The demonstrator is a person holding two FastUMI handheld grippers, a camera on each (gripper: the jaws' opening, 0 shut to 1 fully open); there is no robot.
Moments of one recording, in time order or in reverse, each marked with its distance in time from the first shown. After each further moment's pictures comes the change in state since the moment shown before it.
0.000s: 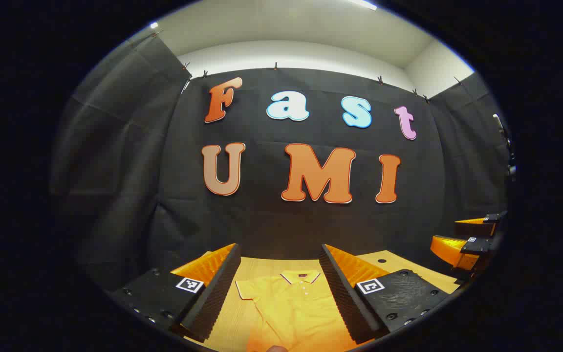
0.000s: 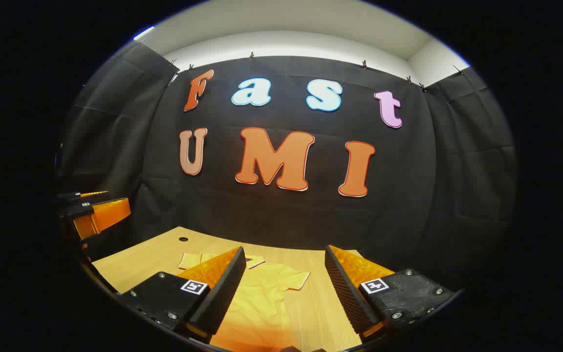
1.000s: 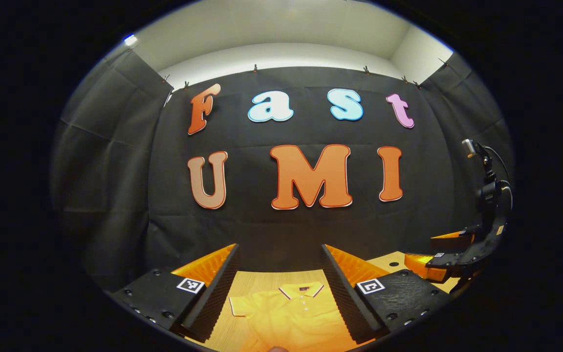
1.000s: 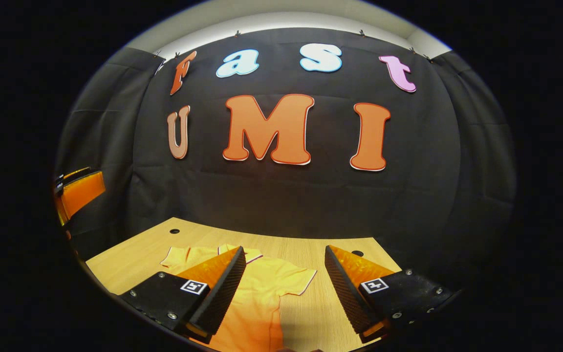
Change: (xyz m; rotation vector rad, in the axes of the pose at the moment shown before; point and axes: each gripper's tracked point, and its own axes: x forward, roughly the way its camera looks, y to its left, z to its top) left arm 0.083 -0.064 0.001 0.091 -0.044 0.023; right arm 0.139 -0.030 -0.066 0.034 0.130 0.076
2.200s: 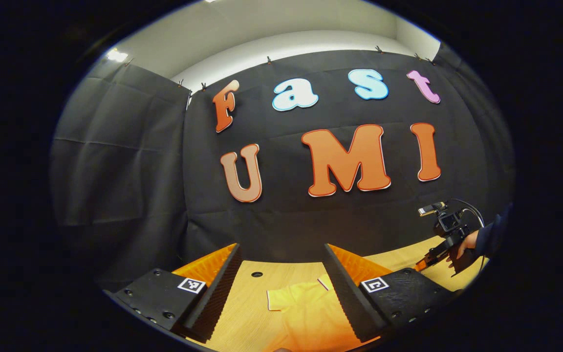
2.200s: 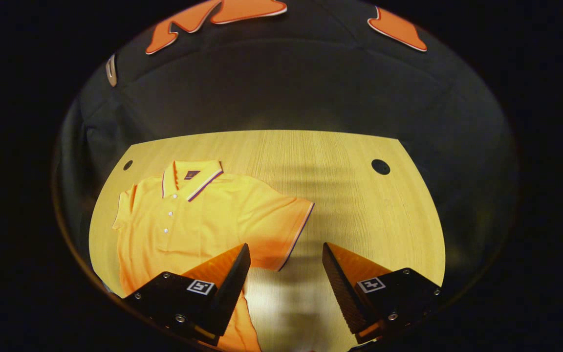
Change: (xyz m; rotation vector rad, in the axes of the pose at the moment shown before) left arm 0.000 0.045 -0.017 0.093 0.098 0.255; right arm 0.187 -0.043 -0.195 0.099 0.832 0.031
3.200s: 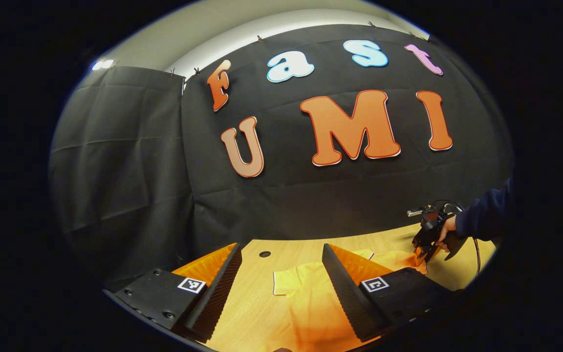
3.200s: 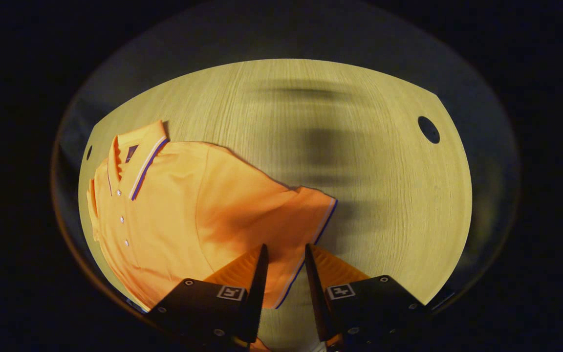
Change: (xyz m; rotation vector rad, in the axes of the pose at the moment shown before) left arm 0.024 -0.032 -0.041 0.071 0.162 0.048; right arm 0.104 0.006 -0.008 -0.042 0.379 -0.018
